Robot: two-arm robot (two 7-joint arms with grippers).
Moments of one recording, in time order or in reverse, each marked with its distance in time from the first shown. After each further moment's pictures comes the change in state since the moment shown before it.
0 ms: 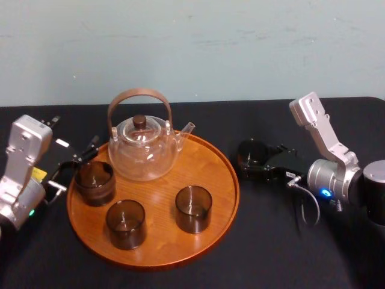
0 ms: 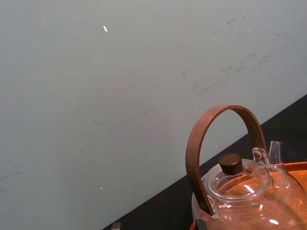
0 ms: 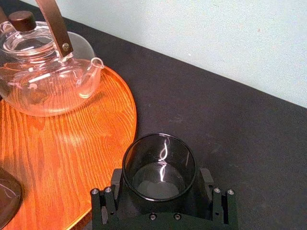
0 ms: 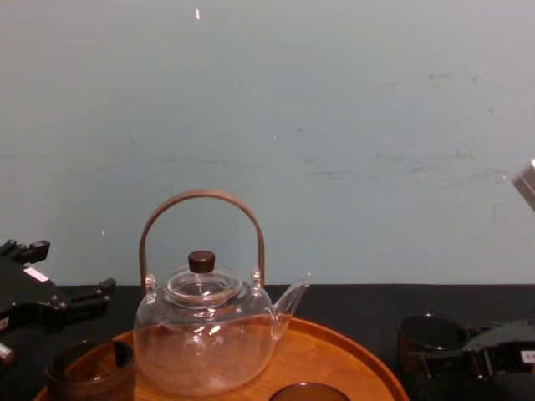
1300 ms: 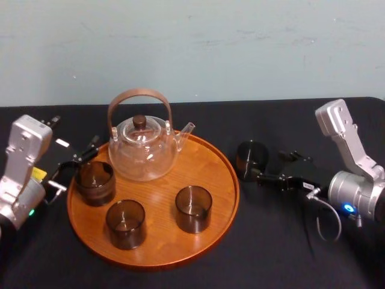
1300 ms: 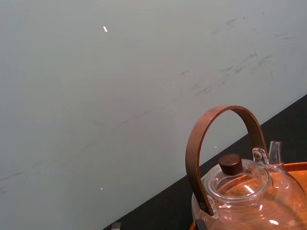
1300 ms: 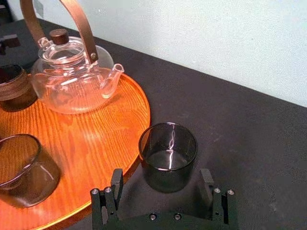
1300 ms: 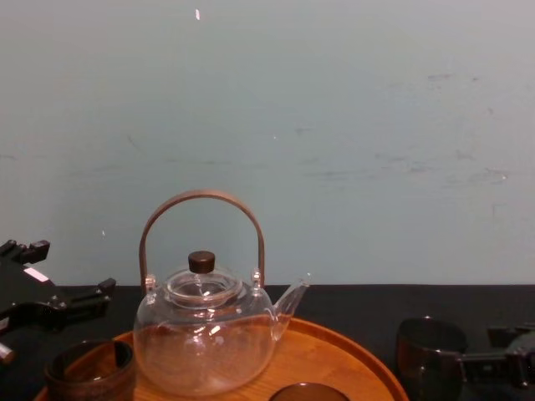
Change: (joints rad) left arm 0.000 0.000 0.000 0.000 0.000 0.000 0.000; right arm -0.147 0.110 0.045 -0.203 0.106 -0.007 -0.015
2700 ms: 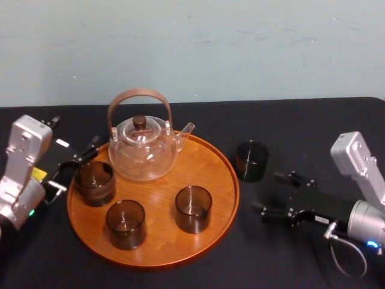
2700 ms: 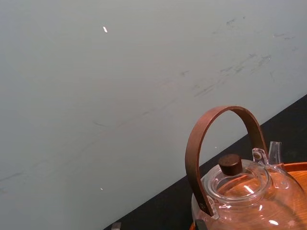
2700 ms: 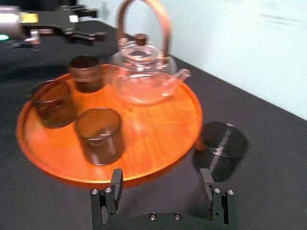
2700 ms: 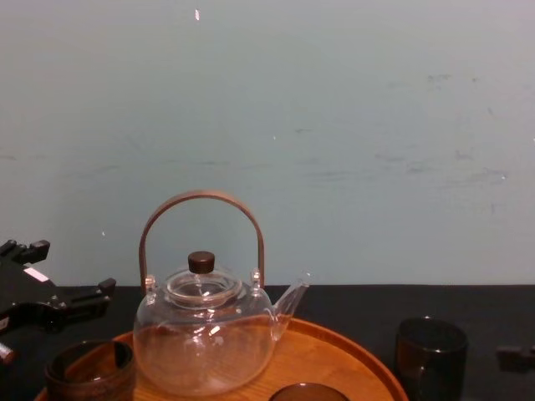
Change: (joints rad) left arm 0.000 0.000 0.000 0.000 0.000 0.000 0.000; right arm -0.177 0.171 -0.005 -0.199 0.018 -0.179 0.088
